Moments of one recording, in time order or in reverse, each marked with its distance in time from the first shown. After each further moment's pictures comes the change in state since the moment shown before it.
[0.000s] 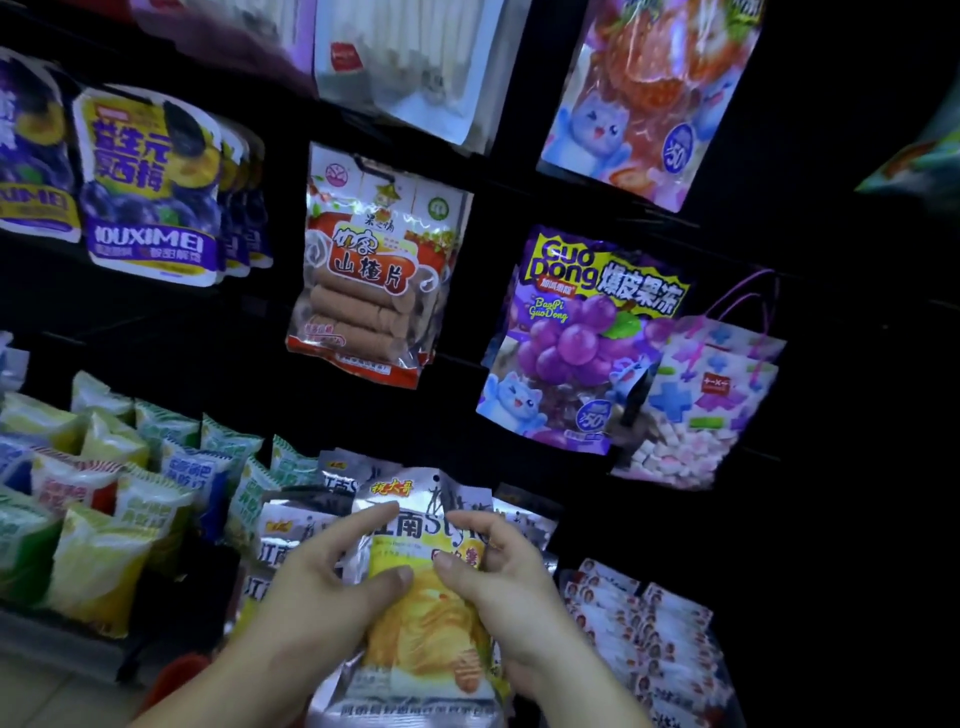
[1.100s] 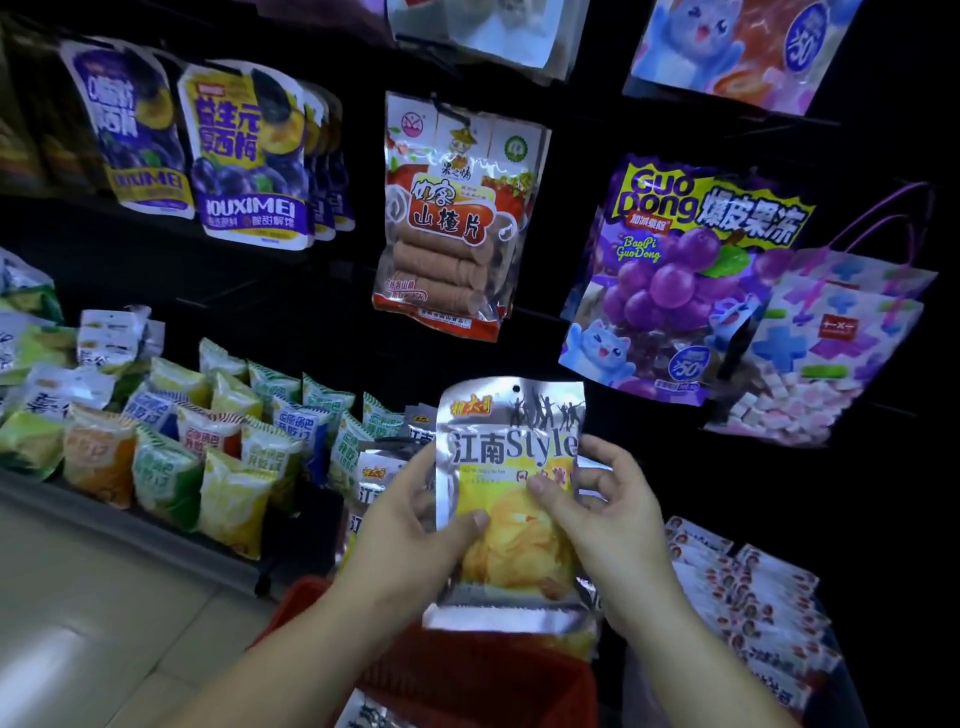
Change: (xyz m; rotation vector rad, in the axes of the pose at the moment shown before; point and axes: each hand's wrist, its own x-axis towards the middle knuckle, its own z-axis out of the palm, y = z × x) left_hand -0.020 0.007 -0.005 0.098 0.039 -0.007; right_hand 0.006 0.010 0.003 -0.021 0.208 -0.216
